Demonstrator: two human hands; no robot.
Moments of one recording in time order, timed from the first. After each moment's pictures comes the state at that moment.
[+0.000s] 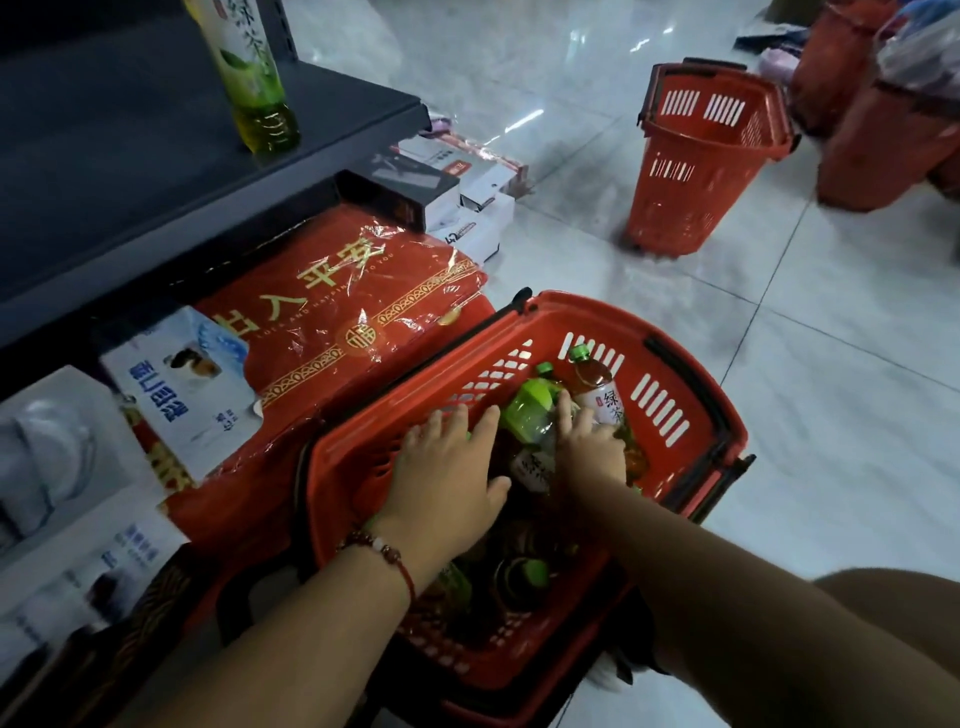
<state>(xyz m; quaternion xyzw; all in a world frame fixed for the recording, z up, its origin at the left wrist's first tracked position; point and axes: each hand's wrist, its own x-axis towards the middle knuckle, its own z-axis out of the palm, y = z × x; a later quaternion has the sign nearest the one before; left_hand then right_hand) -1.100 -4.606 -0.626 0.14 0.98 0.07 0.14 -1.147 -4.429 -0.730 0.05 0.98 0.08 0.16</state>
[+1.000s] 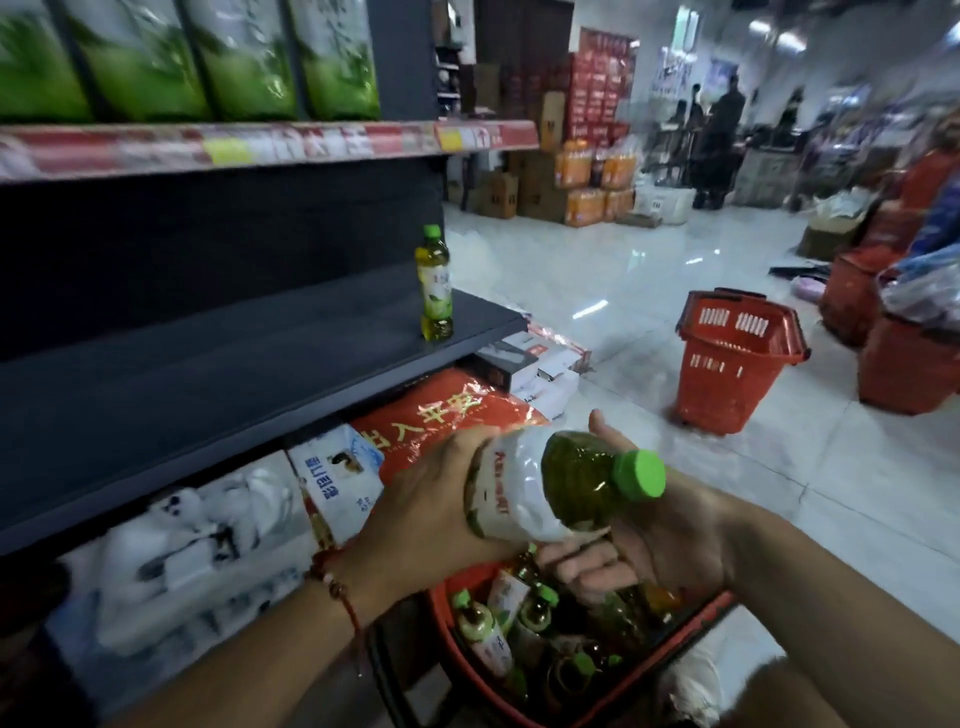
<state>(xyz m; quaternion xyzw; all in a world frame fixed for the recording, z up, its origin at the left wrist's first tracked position) -0.973 -4.700 -0.462 0.18 0.93 0.30 -0.14 -1.009 -4.459 -0.434 0.00 0.54 -0.69 0.48</state>
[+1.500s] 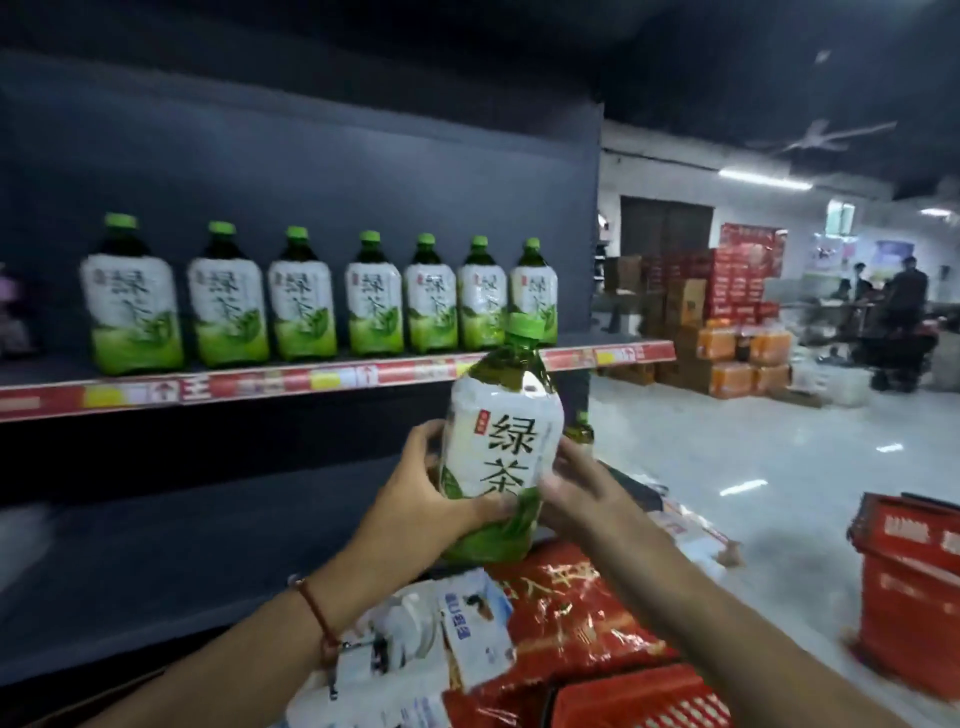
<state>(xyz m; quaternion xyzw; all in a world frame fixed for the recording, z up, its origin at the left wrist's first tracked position) -0.854 -4.783 -0.277 0.00 0.81 0.50 -0.30 -0.922 -4.598 -0.278 -0.37 0.66 -0.64 0.13</state>
